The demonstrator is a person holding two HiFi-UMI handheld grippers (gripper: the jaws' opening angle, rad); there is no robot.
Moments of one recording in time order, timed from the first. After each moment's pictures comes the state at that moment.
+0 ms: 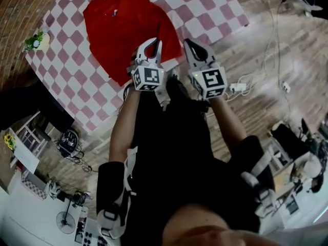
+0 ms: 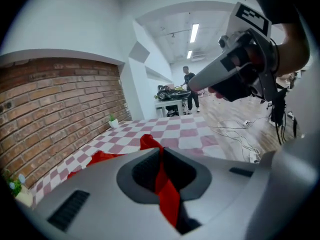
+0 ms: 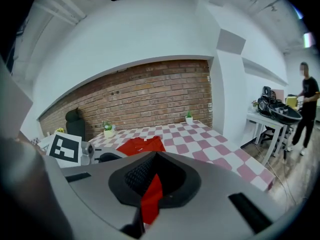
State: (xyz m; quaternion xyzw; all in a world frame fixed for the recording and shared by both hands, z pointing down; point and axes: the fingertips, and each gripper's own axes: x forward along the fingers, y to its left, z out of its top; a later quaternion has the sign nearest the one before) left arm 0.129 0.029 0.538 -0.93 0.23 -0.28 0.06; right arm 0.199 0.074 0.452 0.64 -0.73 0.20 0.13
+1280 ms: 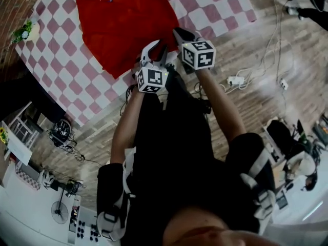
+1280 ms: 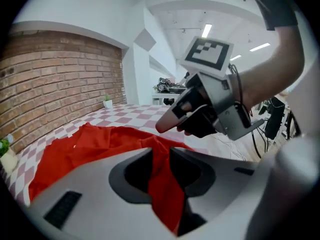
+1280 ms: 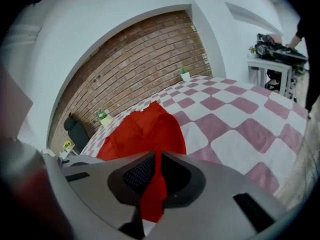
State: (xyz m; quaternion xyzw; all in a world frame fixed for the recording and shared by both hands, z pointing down) left arm 0.124 0.086 0.610 -0.93 0.22 -0.30 -0.03; right arm 0.184 0.050 0.614 0.57 -0.70 0.41 0.14
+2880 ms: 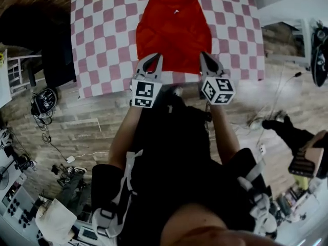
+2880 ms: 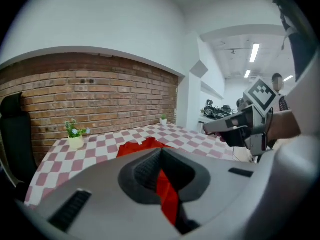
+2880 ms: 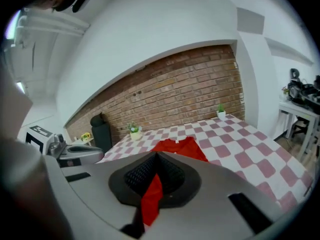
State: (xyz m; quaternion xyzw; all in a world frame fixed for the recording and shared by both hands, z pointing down) left arm -0.060 0.057 0.445 -0.86 0.47 -0.18 -0.11; right arm 0.101 0.045 0.446 0.52 -0.81 0.24 0.12
